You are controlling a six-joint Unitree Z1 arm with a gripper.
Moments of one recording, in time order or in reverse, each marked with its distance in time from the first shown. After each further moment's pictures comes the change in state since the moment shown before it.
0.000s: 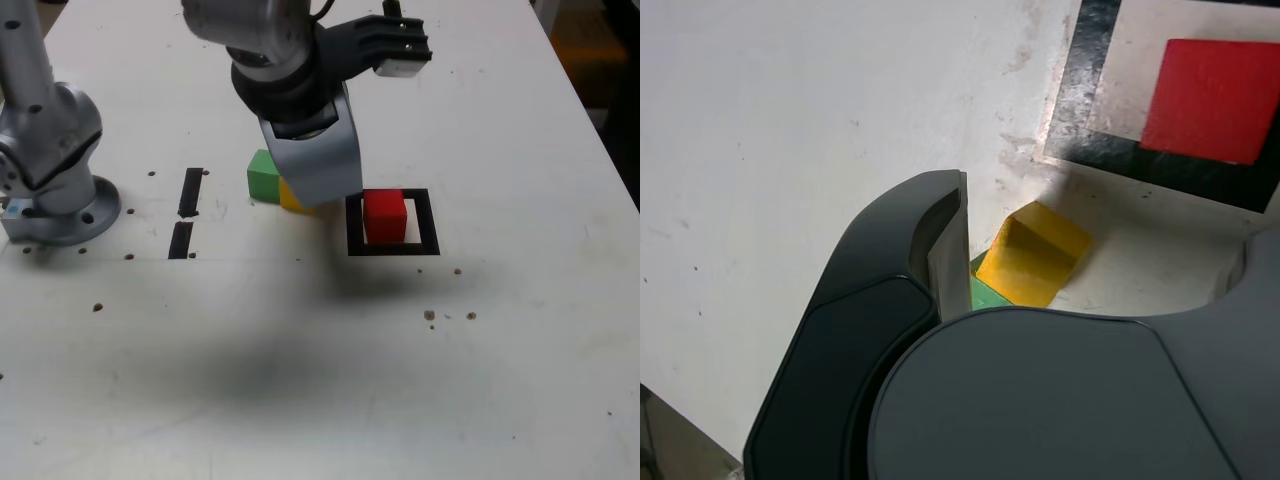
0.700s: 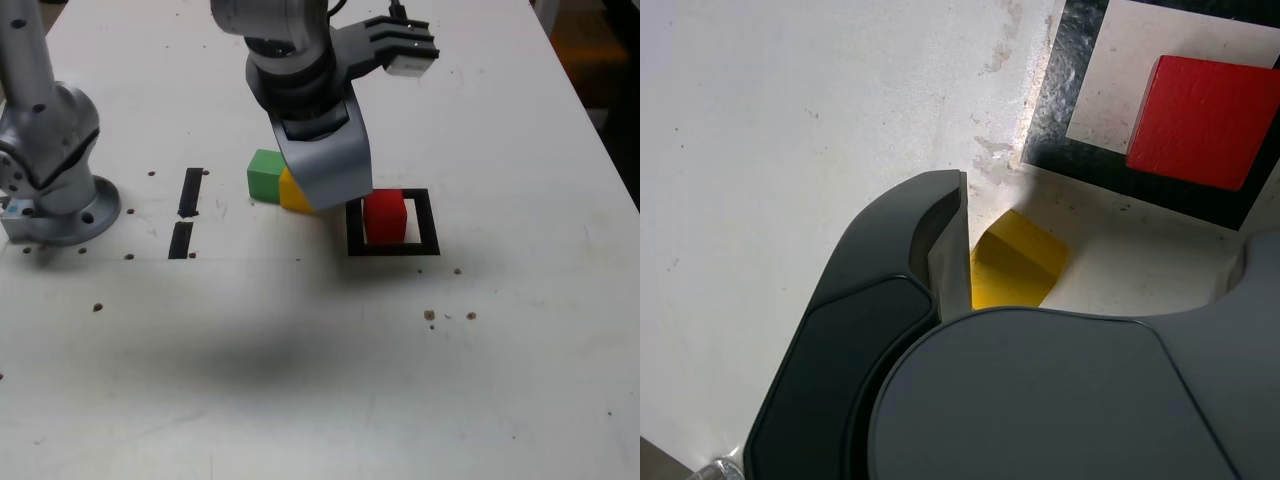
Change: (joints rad) arm 0.084 0.012 0.001 -0.066 -0.099 0.037
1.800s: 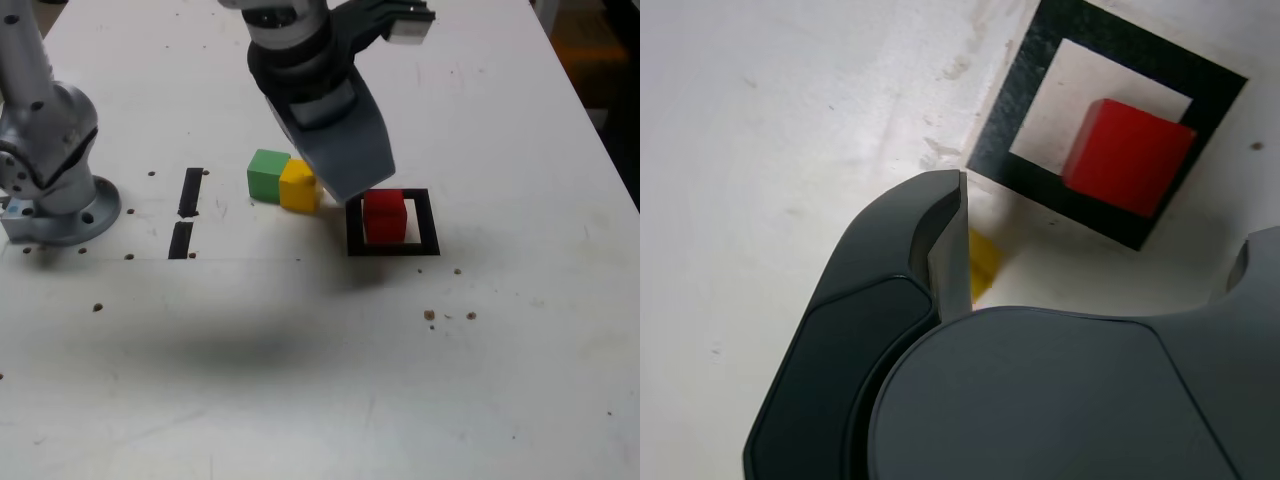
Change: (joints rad) arm 0.059 -0.068 0.003 -0.060 -0.149 -0.154
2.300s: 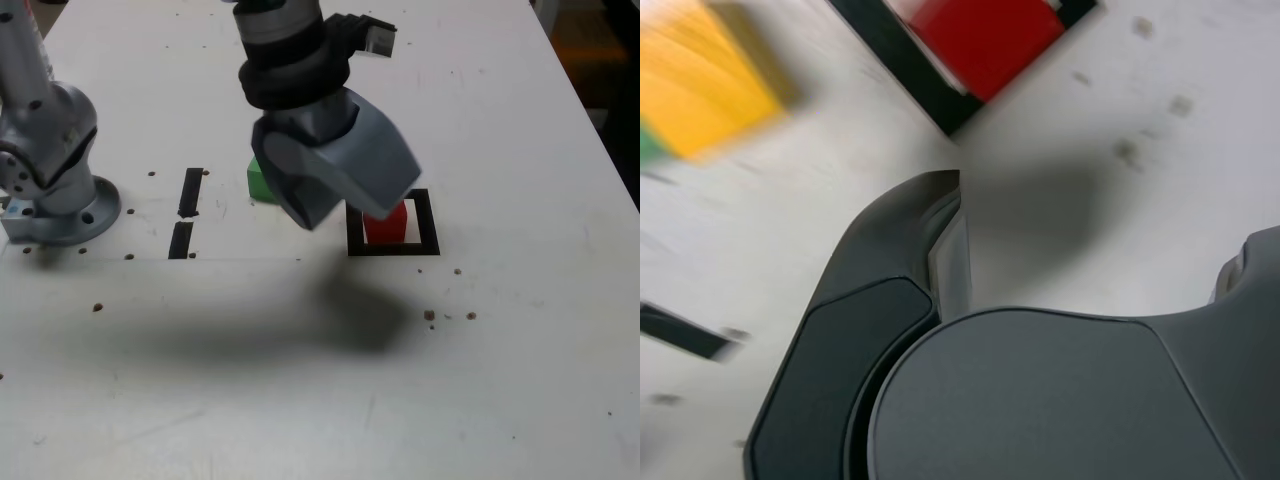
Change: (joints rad) arm 0.021 -0.047 0.037 -0.127 -0.422 -0.531
